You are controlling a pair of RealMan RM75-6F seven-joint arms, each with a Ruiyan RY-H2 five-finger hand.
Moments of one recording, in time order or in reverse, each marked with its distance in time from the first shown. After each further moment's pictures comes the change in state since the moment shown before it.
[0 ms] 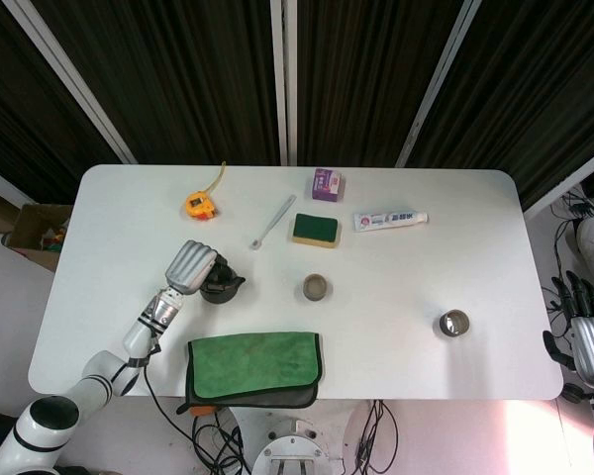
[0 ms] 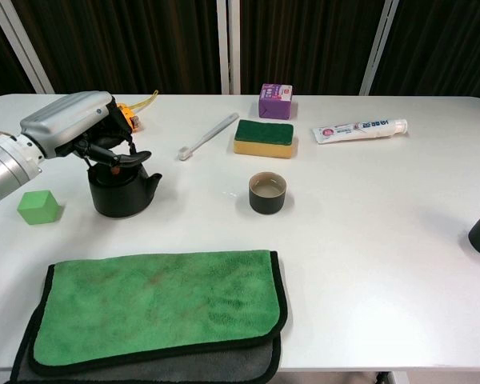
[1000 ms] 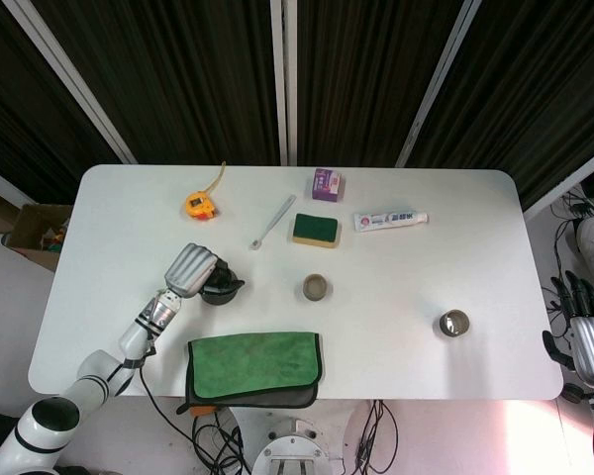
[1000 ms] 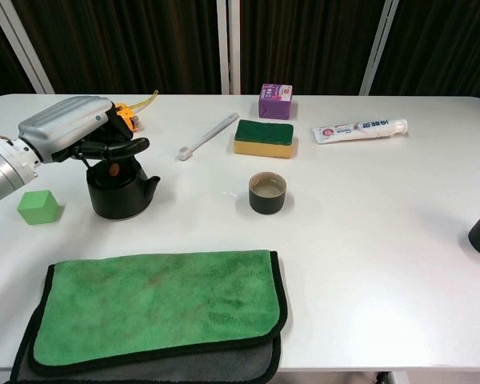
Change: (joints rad) left arm 0.005 -0.005 0.035 0.052 0.036 0.021 -0.019; right arm 0.002 -0.001 -0.001 -0.002 0.000 -0.002 -0.003
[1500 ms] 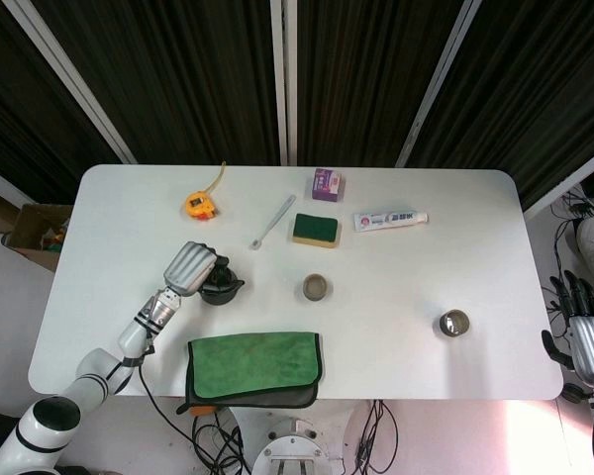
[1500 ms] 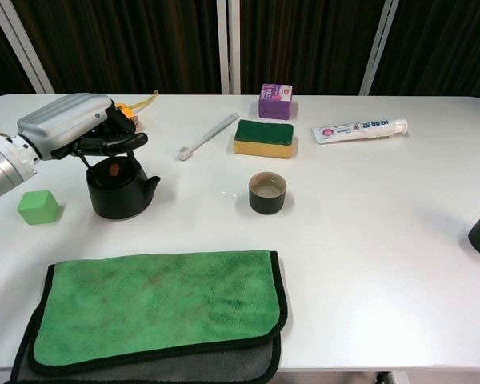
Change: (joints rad) left arm -0.005 -0.001 0.000 0.016 0.000 -0.001 -0.003; right arm 0.003 0.000 0.000 0.000 -0.001 -0.003 0.000
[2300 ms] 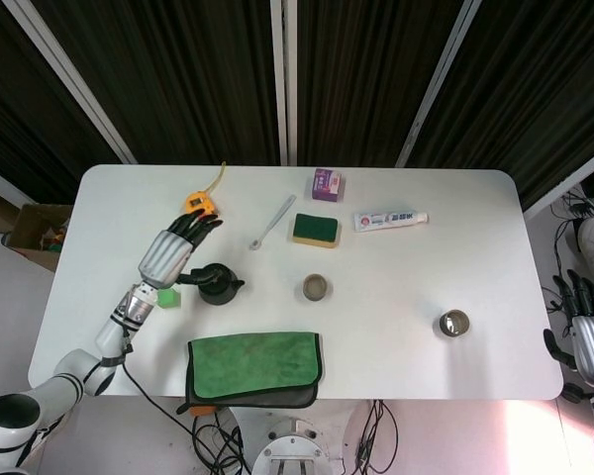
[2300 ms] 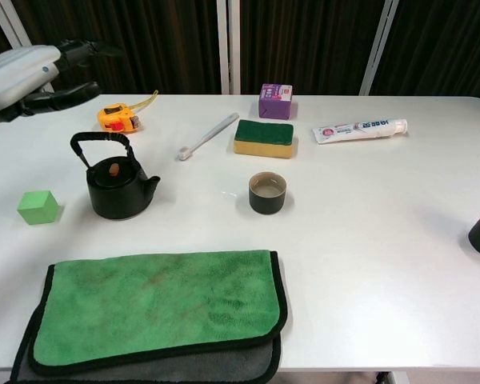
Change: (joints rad) left arm 0.049 0.223 -0.046 -0.324 -0.043 0.092 0.150; right arm -0.005 -0.007 0.000 0.019 -0.005 0.011 0.024
